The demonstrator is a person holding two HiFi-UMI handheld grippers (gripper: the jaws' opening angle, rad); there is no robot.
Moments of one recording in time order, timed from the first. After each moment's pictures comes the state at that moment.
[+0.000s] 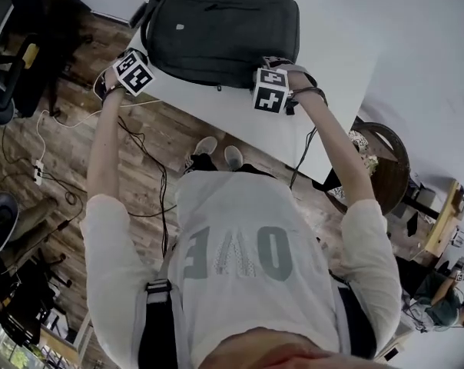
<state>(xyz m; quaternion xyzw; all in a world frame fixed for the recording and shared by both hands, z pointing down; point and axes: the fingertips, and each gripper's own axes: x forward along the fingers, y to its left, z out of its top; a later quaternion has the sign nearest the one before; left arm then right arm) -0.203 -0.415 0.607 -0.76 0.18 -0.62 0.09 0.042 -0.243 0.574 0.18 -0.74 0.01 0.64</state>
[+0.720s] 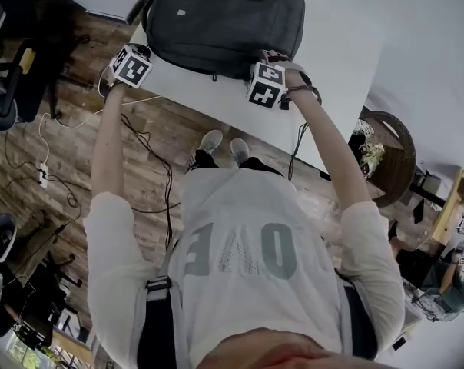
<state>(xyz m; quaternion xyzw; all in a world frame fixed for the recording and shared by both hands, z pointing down) -0.196 -0.437 0.609 -0.80 0.23 -0.55 0.02 0.024 -0.267 0.594 0.26 -0.75 0.03 0.60</state>
